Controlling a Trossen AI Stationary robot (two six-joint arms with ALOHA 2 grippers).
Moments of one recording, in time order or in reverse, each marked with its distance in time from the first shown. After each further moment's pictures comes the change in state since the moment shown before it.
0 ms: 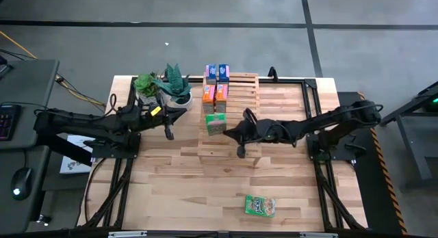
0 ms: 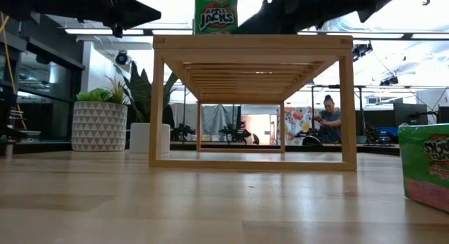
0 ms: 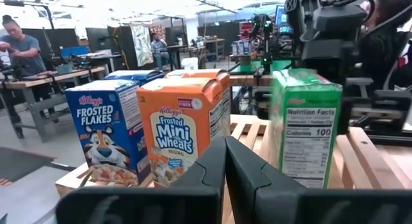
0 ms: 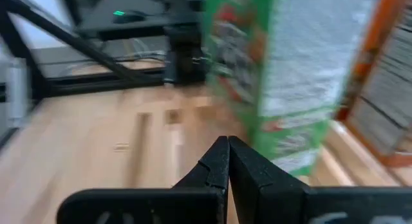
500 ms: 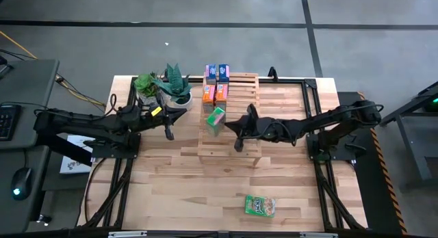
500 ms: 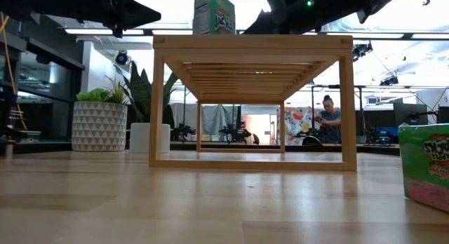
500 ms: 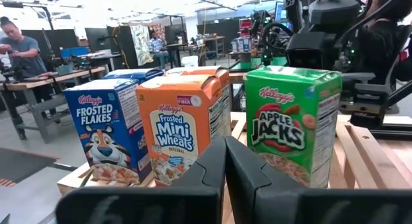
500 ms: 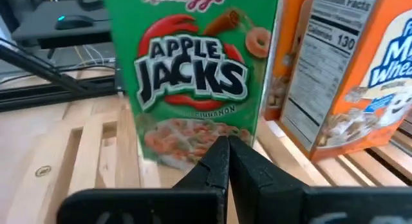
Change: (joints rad) left arm 0.000 0.000 0.000 -0.010 0.000 0.016; right arm -0.017 -0.003 0.000 0.005 0.152 0.007
